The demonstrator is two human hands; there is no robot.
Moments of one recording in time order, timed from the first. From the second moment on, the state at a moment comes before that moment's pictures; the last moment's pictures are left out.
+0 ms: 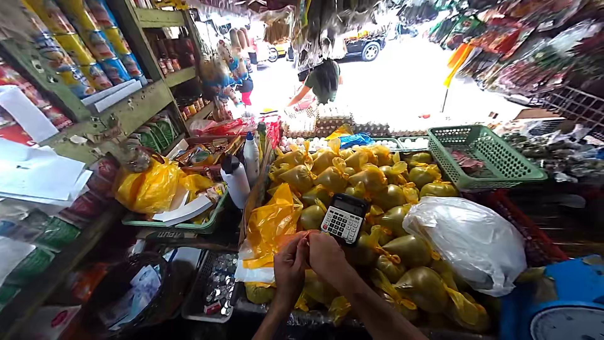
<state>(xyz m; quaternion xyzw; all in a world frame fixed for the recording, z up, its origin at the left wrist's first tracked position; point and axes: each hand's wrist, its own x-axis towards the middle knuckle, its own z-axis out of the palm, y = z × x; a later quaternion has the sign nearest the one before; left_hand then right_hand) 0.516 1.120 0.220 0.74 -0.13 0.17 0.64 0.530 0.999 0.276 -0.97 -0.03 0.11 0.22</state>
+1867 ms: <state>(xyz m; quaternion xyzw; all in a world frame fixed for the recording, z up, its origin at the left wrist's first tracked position) 0.512 1.132 0.183 0.61 -0.02 0.02 0.80 0.492 0.894 0.213 -0.67 0.01 -0.10 0.74</state>
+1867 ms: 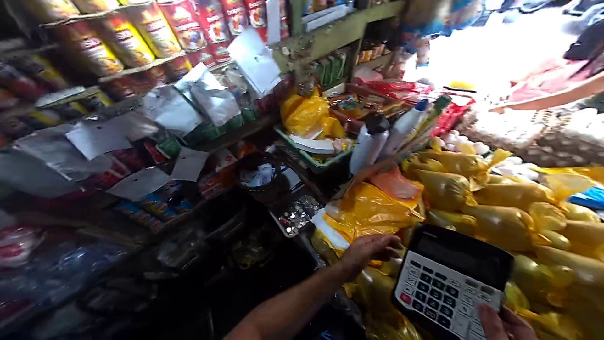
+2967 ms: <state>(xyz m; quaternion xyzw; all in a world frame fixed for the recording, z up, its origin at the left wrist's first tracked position) 0.430 1.251 0.266 0.32 0.03 0.13 0.94 0.446 1.084 0.239 -0.75 -0.27 -0.09 0.59</state>
